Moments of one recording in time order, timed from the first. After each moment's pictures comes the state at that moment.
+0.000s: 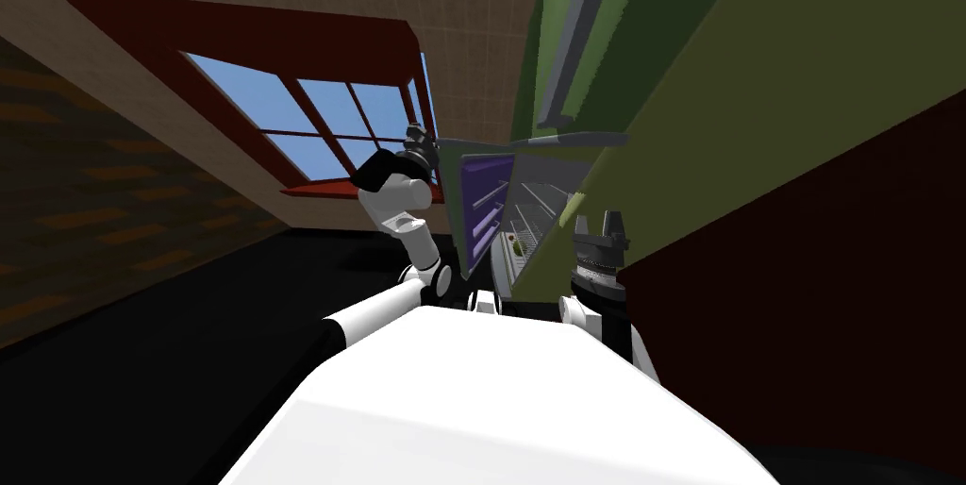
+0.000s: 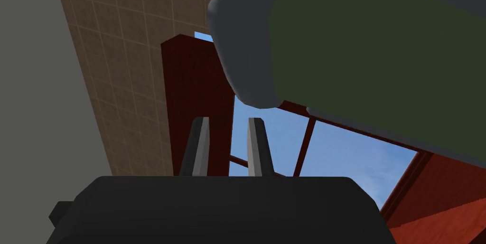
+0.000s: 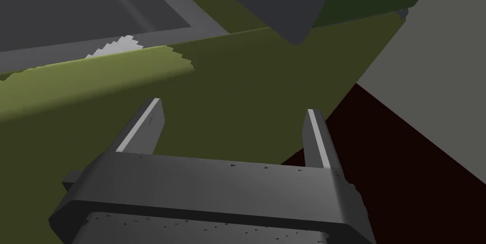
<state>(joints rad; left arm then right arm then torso) -0.73 -0.01 0.30 -2.31 -0.04 0.96 -0.10 0.50 0.02 -0.05 -2.39 0.10 -0.49 -0.08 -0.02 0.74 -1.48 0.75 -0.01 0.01</state>
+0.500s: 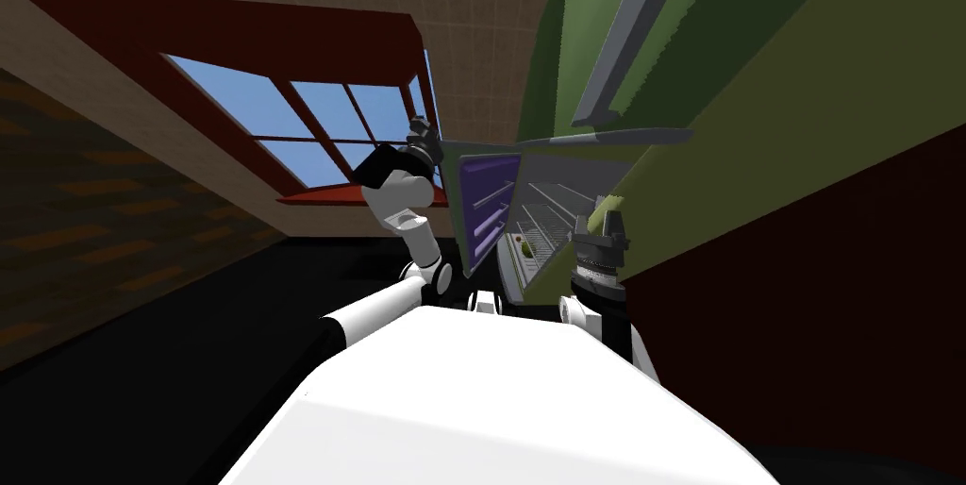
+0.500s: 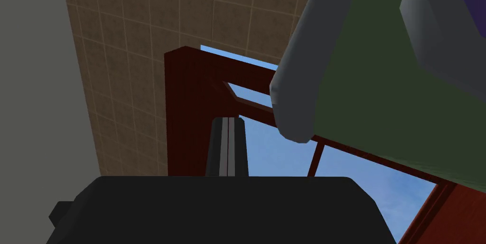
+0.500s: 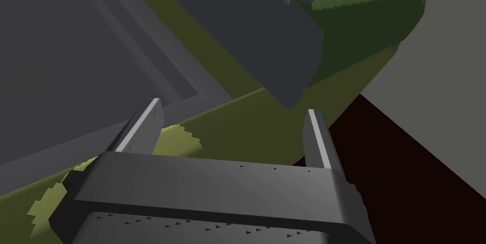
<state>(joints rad) -0.76 0.00 0.28 -2.29 0.01 0.93 -0.08 0.50 0.02 -0.05 -2.39 0.10 -0.49 -0.08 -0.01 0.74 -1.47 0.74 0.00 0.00</state>
